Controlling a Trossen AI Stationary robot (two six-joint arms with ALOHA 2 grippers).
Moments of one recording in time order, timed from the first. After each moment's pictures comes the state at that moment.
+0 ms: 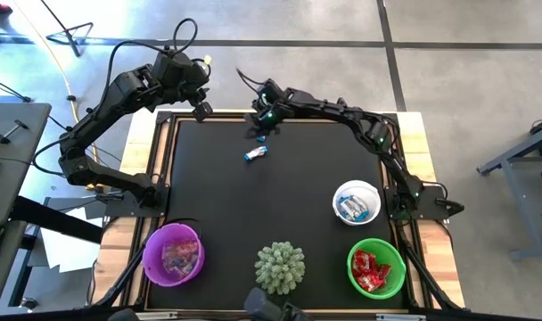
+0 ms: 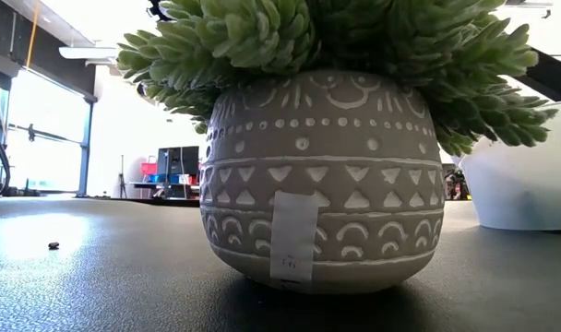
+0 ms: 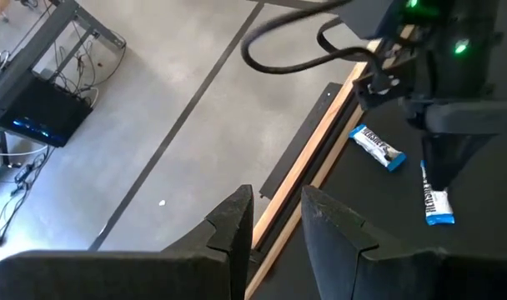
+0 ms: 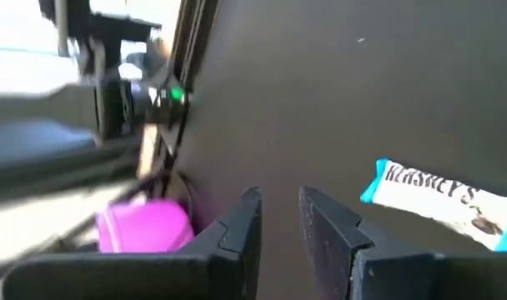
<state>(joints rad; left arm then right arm) 0.66 1.30 1.64 -1.05 -0.30 0.34 -0.53 2.34 2.03 -0.52 -0.71 0.78</state>
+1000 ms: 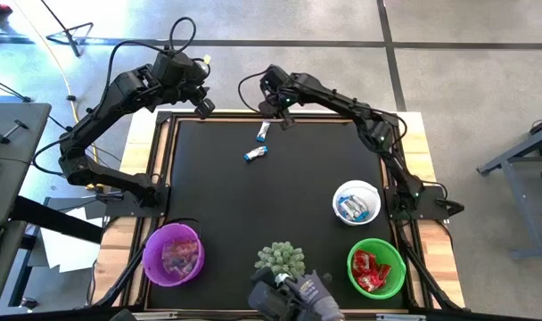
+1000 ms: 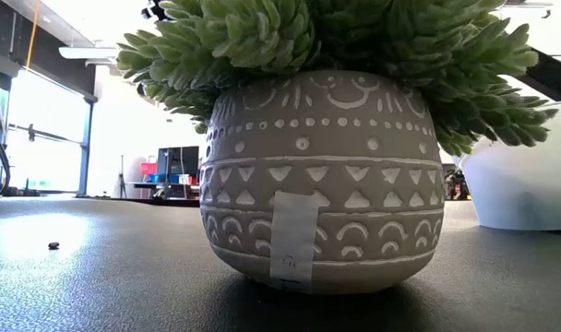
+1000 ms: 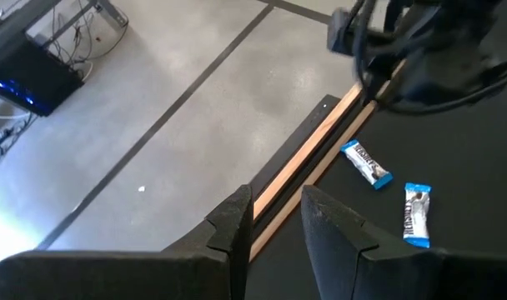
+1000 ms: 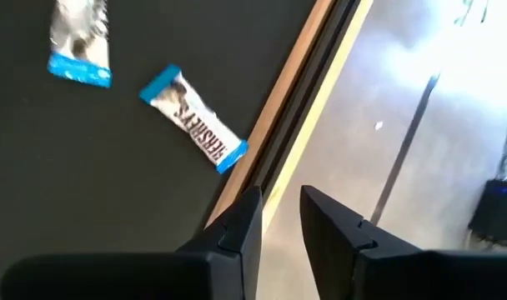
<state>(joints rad) 0.66 1.30 1.64 -1.05 -0.30 0.18 -0.55 2.34 2.31 -0.98 0.00 -1.13</state>
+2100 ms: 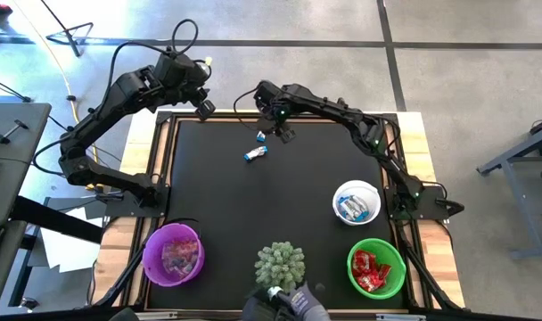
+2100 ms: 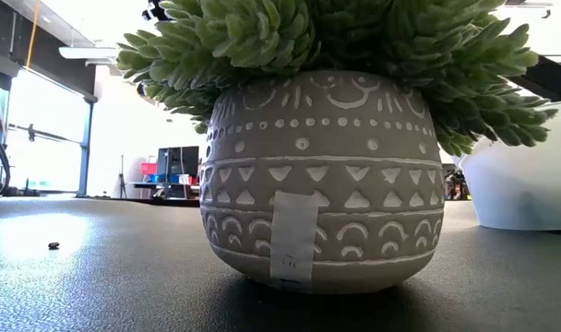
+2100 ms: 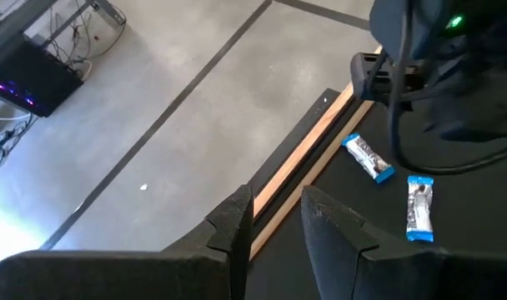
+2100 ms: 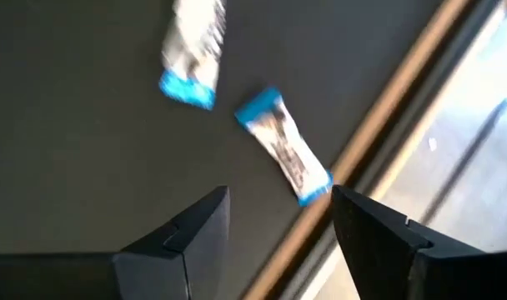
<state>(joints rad) 0.66 1.30 1.62 -1.05 -0.30 0.20 -0.49 2.39 2.31 -1.09 -0.01 -1.16</state>
